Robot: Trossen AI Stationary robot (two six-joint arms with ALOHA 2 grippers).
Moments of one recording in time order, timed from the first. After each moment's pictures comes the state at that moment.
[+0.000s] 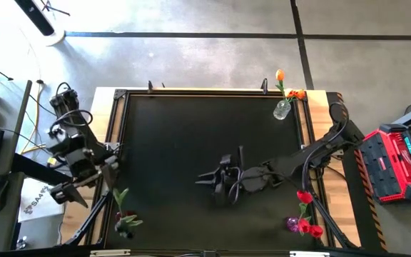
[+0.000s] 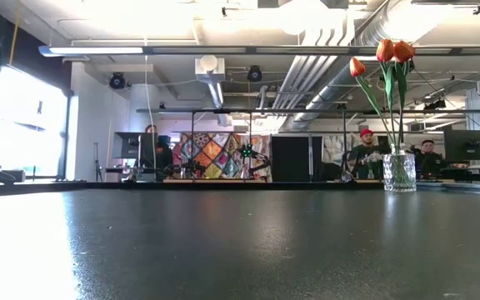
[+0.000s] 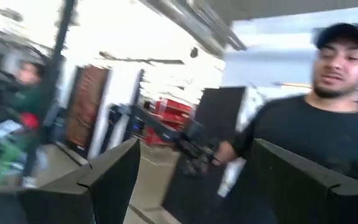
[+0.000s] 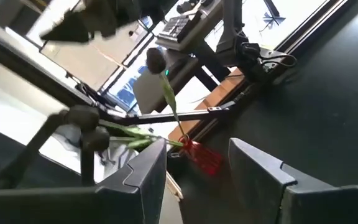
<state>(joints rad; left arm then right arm) -1.03 0.61 0.63 0.36 -0.23 -0.18 0.46 1.64 1.29 0.15 0.49 0.89</state>
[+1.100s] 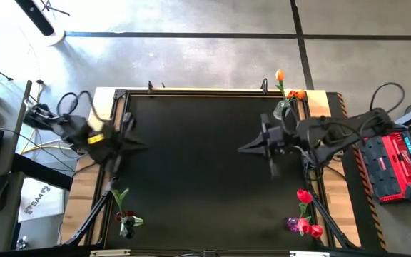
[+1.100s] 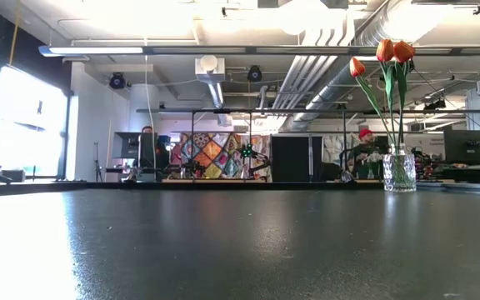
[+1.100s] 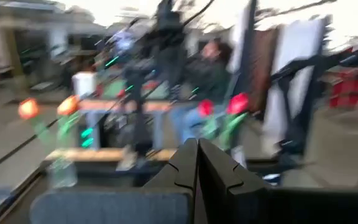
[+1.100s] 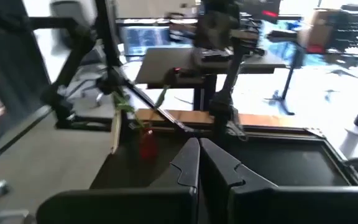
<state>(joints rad) -0.43 0.72 0.88 -0.08 -0.33 -0.02 0.34 1.15 1.33 -0.37 0.21 0.04</state>
